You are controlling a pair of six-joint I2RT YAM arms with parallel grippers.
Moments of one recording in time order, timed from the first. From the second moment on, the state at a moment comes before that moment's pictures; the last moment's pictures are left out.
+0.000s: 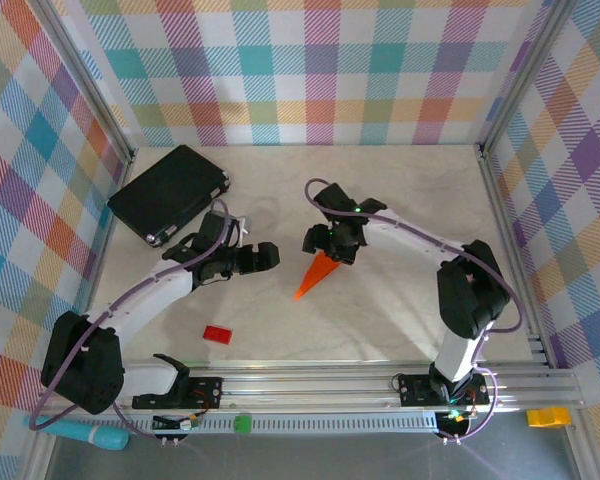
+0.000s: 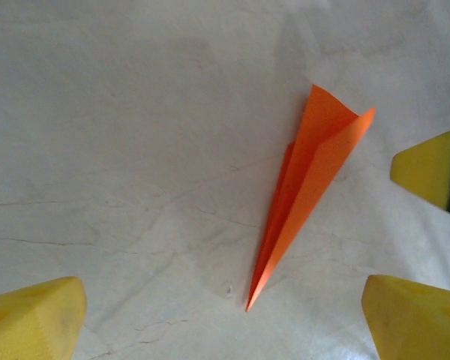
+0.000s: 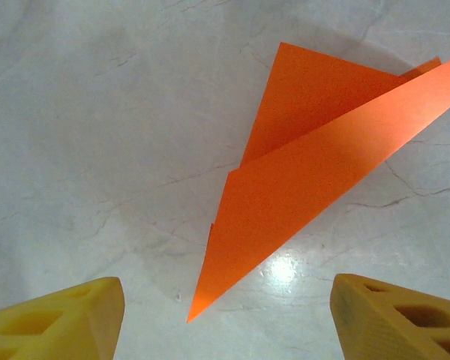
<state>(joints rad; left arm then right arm) -0.42 1.27 0.82 -0.42 0.25 -0.55 0.69 1.79 1.40 -0.81 -0.08 0.85</state>
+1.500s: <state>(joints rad) -0.38 1.26 0.79 -0.40 0.22 -0.55 0.75 2.00 1.52 -1.04 0.13 1.20</state>
